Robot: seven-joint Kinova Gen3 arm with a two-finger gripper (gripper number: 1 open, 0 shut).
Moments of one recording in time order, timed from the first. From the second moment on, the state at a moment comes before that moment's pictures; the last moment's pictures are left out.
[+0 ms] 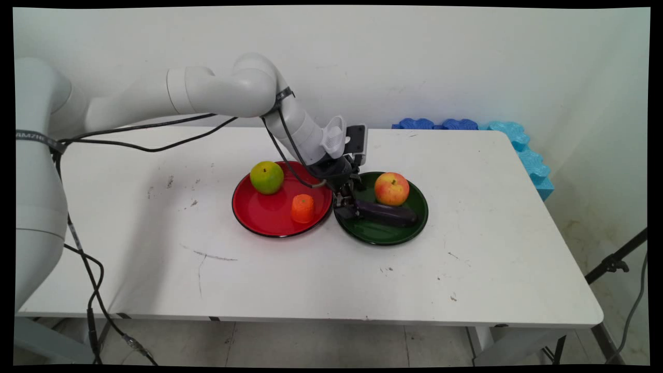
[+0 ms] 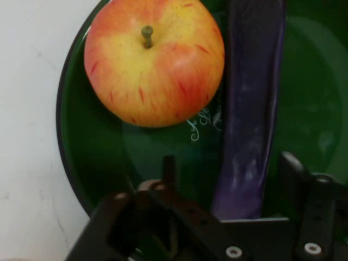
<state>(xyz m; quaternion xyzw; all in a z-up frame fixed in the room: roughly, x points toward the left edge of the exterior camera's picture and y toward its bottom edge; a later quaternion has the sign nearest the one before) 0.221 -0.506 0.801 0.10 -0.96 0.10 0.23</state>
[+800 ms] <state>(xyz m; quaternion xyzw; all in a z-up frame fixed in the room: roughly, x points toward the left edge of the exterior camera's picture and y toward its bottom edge) 0.226 -0.488 0.836 0.12 -0.95 0.10 0.25</state>
